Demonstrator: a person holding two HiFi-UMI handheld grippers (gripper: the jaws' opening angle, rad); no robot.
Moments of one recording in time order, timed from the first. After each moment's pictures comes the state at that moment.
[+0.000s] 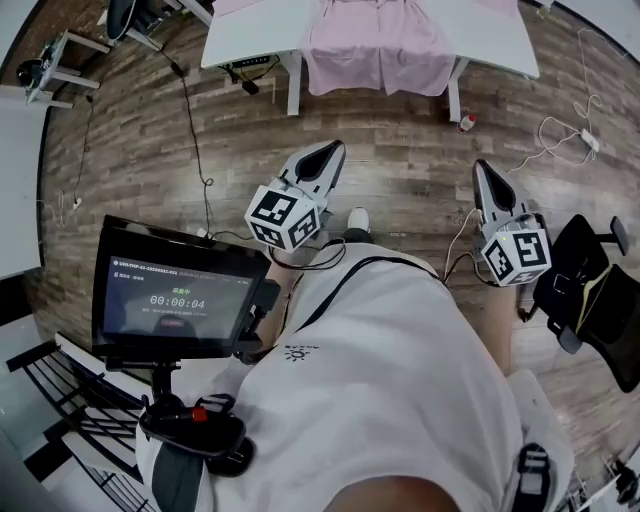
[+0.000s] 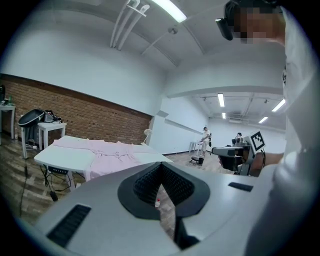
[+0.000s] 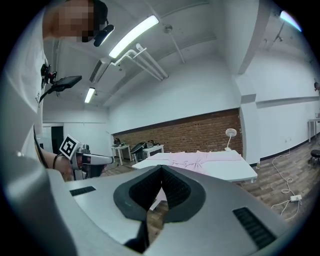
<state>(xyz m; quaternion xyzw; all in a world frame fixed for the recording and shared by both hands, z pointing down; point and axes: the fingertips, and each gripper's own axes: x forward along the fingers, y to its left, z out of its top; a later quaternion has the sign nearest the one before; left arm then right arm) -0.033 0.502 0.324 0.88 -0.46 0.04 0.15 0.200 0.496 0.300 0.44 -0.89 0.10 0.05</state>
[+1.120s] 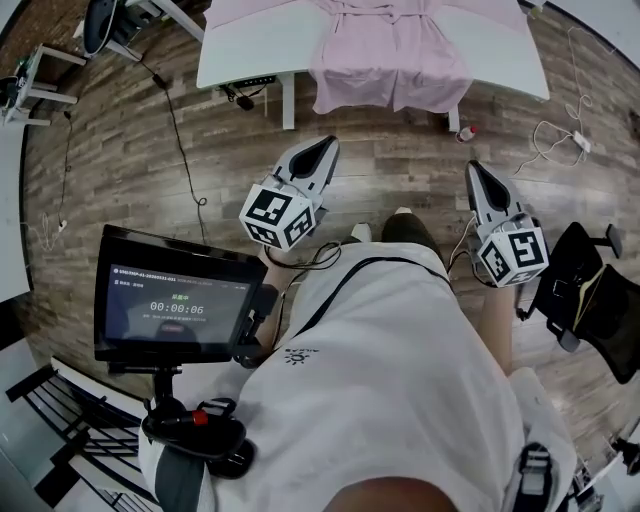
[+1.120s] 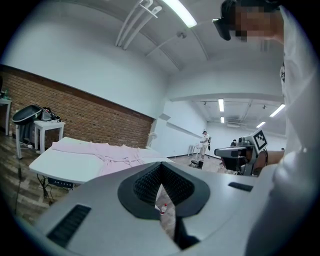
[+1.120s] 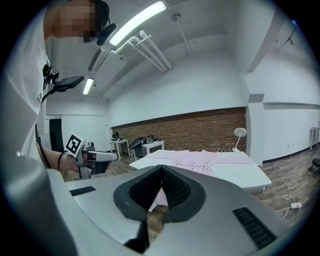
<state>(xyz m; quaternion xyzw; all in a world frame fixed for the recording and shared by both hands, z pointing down) -0.129 0.400 0.332 0.88 -0.44 0.02 0.15 0.097 0.415 0.303 0.44 -0.89 0.09 0.09</state>
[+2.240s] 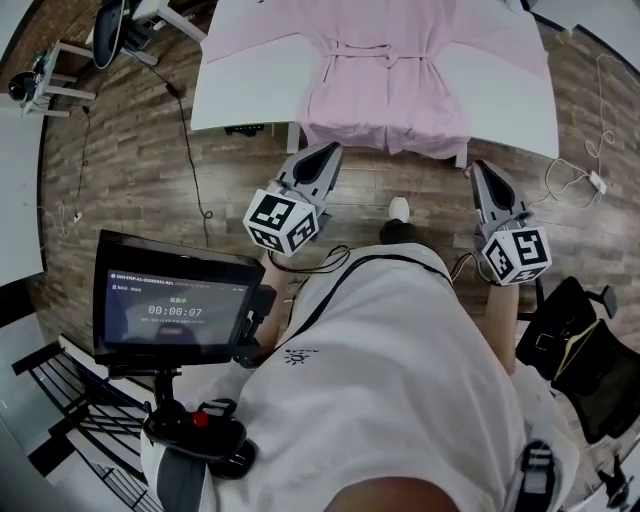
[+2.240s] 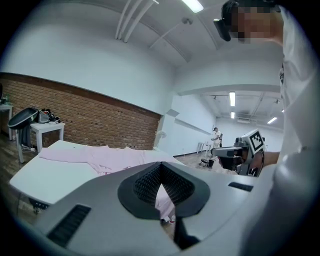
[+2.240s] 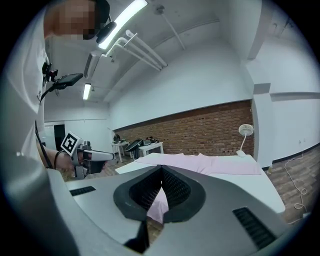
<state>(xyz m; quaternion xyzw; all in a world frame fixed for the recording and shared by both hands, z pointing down) -0.067 0.229 0.327 0.86 -0.48 0.04 0.16 0.163 0.212 0.309 0.41 -0.90 0.11 0.08</state>
